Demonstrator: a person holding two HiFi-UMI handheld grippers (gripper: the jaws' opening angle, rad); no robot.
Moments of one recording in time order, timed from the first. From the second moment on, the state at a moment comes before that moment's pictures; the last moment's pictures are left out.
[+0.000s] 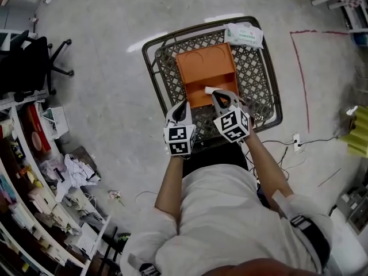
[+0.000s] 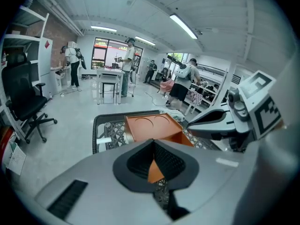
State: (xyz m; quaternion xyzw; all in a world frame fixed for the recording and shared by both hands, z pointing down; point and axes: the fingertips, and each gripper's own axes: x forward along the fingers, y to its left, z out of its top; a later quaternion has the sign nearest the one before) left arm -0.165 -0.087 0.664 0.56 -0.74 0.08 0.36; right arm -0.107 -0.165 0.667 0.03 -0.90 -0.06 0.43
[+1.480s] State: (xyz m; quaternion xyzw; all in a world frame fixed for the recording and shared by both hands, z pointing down) left arm -0.045 -0.043 0.455 0.64 -0.76 0.03 0.14; right arm 0.039 -0.093 0.399 0.26 -0.96 -0.06 0.07
